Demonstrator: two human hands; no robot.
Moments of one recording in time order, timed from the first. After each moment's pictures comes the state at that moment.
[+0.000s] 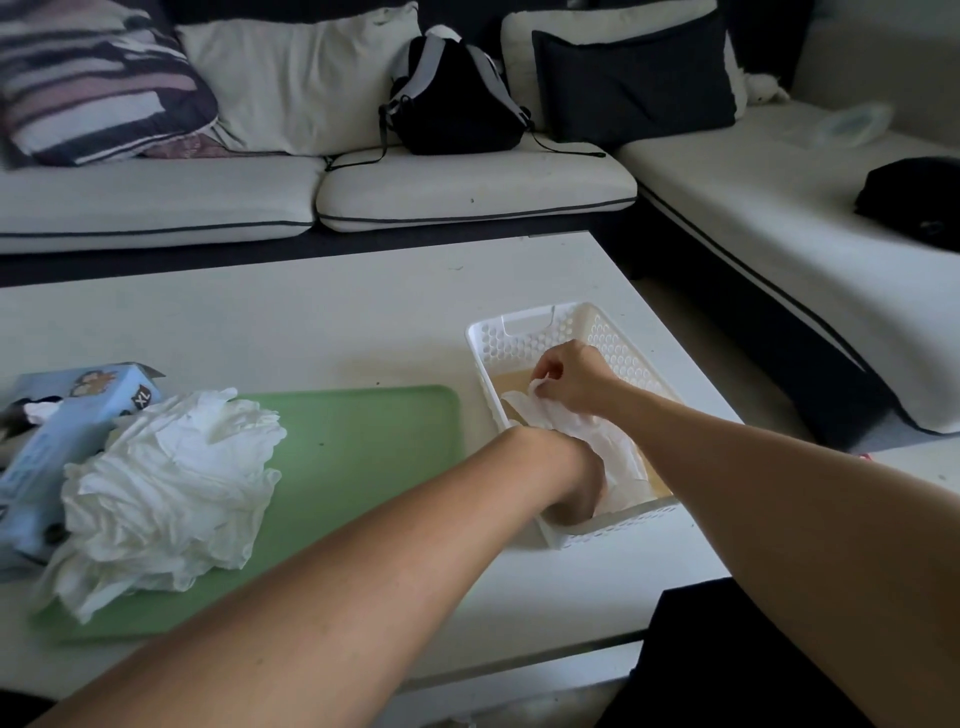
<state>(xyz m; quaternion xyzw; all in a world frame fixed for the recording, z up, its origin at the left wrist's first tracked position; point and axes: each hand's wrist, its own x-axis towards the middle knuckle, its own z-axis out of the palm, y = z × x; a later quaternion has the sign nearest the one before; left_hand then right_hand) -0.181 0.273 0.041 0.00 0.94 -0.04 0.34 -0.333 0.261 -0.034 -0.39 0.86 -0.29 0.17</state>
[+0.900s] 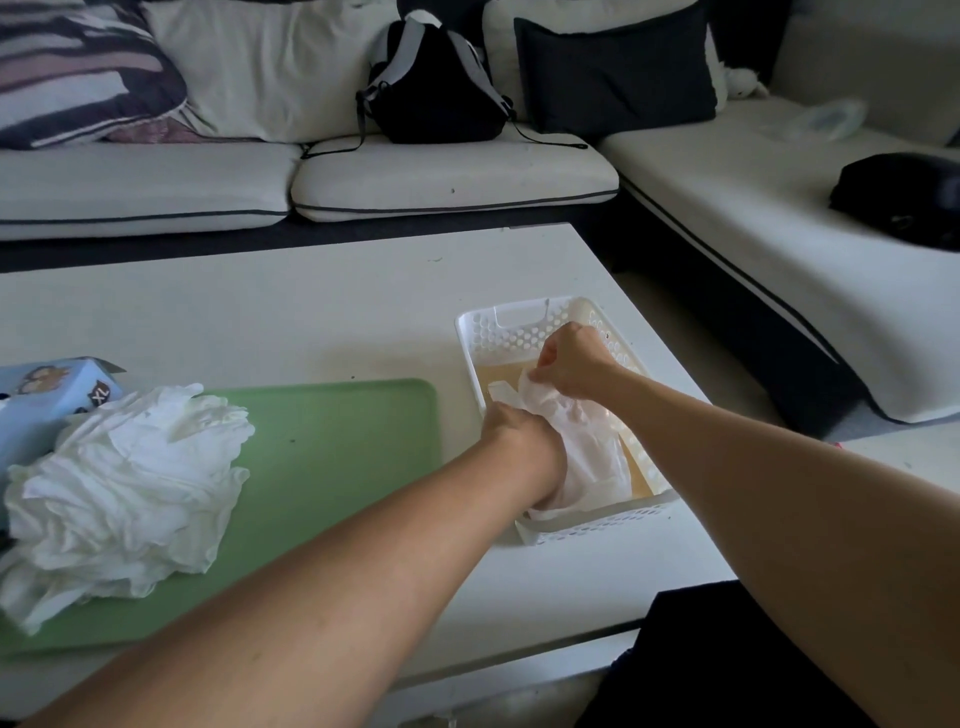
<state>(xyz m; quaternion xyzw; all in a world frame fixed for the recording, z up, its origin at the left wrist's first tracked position) -0.190 0.270 0.022 -0.11 0.94 -0.14 0.27 -0.341 0.271 -0.017 -0.35 0.90 -0.23 0.13</state>
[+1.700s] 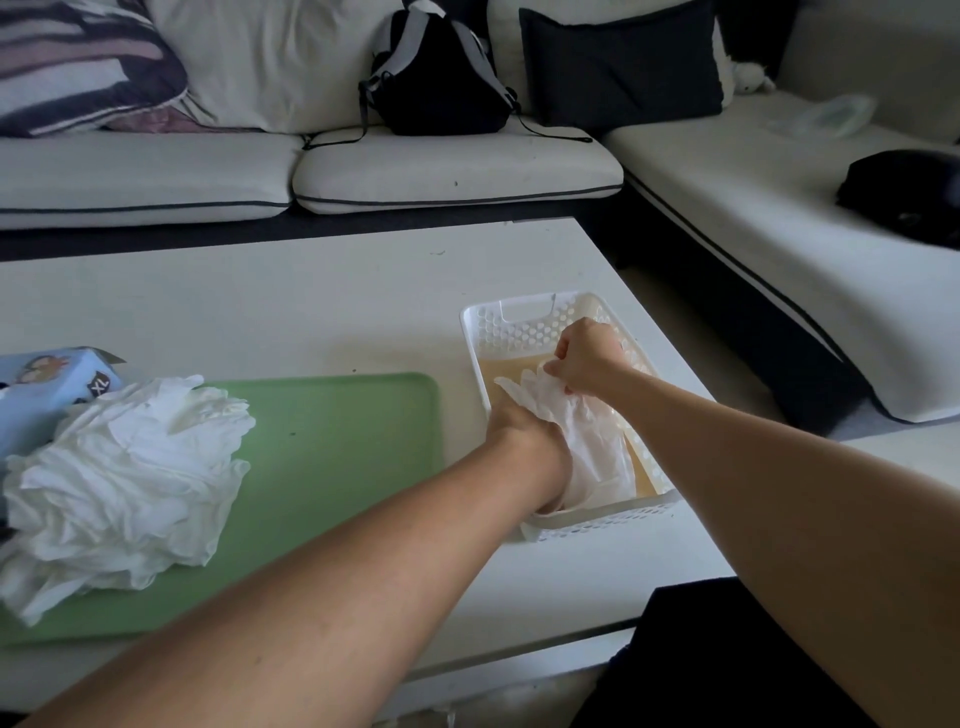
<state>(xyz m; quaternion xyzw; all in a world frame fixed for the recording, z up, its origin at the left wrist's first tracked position) -0.189 0.274 0.018 -0.11 0.94 -0.16 0.29 -0.345 0.273 -0.022 -0.31 0.92 -0.20 0.12</state>
